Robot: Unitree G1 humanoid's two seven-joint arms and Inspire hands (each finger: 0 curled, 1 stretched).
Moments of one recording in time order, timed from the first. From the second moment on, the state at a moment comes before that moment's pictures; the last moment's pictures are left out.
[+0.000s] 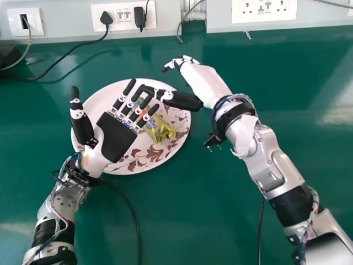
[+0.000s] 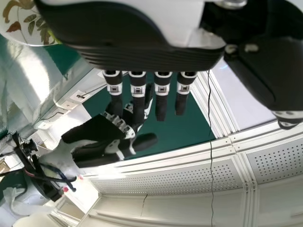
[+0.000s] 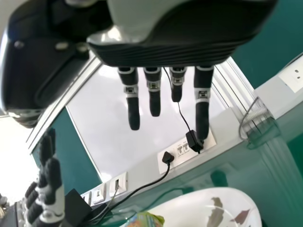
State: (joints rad) left arm -0.46 0.17 0.41 0.64 -0.79 0.35 -1.17; right arm -0.64 -0.32 0.34 0.18 -0.65 -0.03 0.08
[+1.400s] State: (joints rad) left arm -0.44 0.16 0.41 0.62 -0.79 0.34 -1.16; right arm -0.34 -0.37 0.13 -0.31 -0.56 -0.01 0.16
